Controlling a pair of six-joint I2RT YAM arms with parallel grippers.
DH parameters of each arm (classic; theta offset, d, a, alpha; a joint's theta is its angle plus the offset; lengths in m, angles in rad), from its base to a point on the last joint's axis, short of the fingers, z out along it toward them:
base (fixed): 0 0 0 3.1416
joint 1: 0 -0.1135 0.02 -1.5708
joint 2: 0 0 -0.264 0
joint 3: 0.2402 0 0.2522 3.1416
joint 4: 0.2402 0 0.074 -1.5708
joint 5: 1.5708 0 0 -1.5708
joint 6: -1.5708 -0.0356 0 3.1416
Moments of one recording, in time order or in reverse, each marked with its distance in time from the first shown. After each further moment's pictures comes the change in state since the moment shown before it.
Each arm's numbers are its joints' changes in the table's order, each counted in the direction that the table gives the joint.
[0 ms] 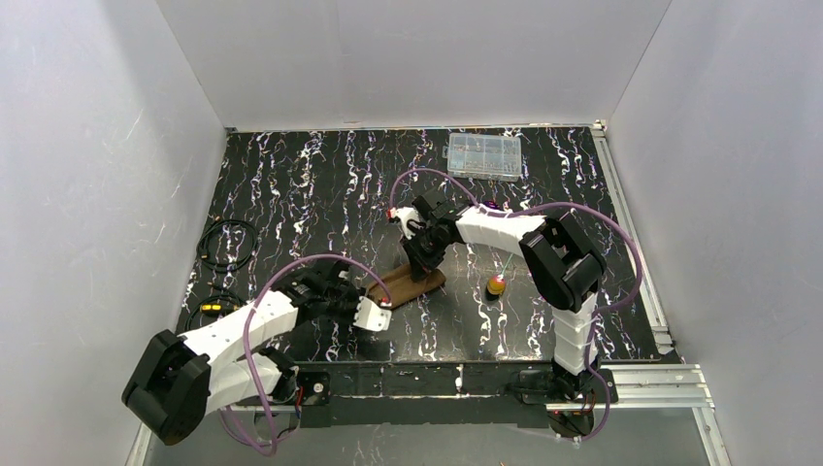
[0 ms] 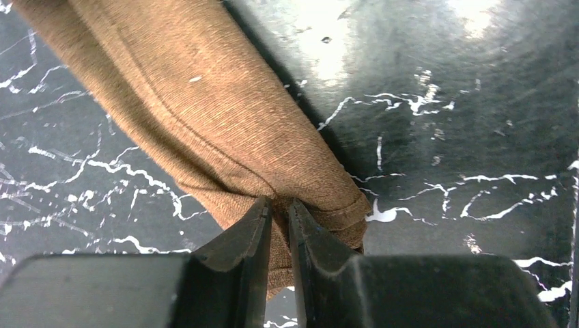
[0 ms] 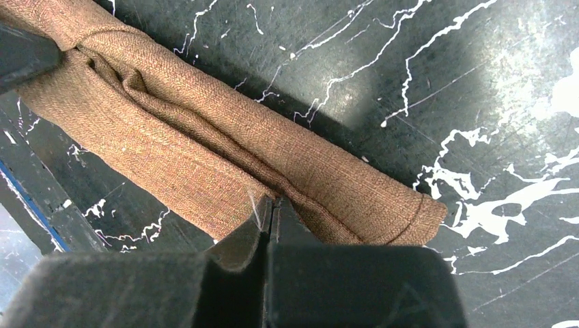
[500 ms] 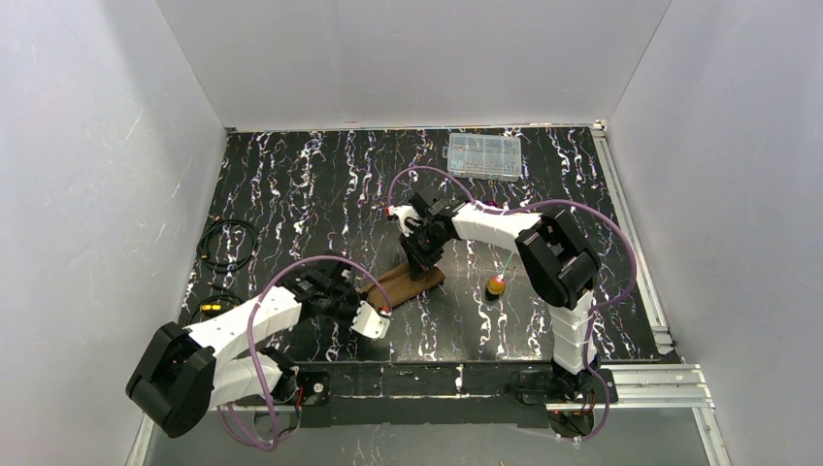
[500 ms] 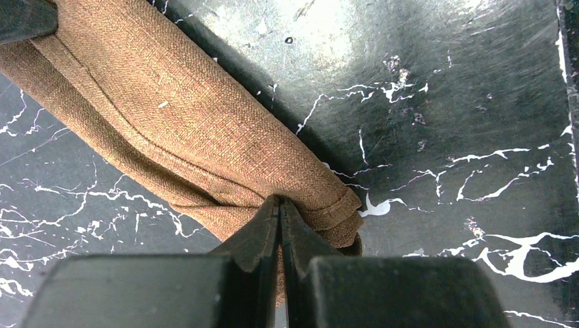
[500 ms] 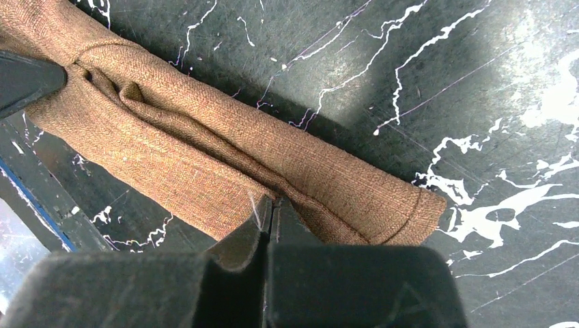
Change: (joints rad) left arm 0.000 -0.055 0.022 0.065 0.028 -0.172; right arm 0.000 -0.037 0.062 0.045 0.003 -0.027
